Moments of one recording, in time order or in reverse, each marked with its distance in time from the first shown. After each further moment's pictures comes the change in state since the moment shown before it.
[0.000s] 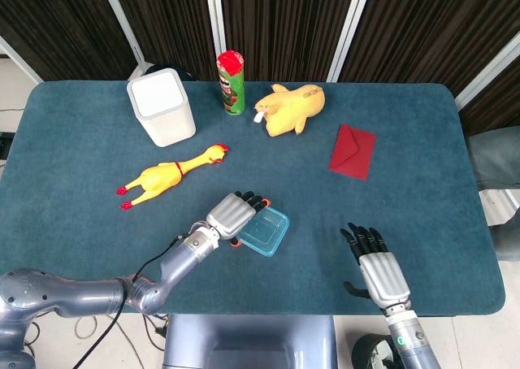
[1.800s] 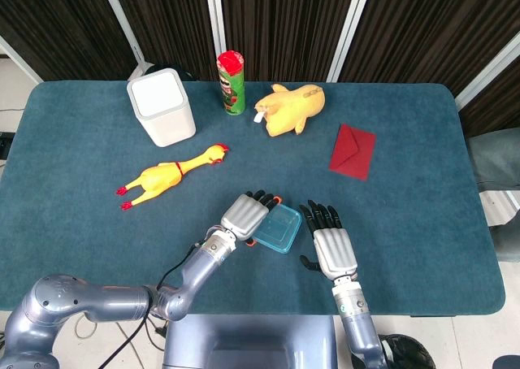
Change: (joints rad) left arm -0.036 -0.160 -0.056 0.090 -0.112 0.075 0.080; right arm 0.172 -0.338 0.158 0.121 0.234 0.017 -0.201
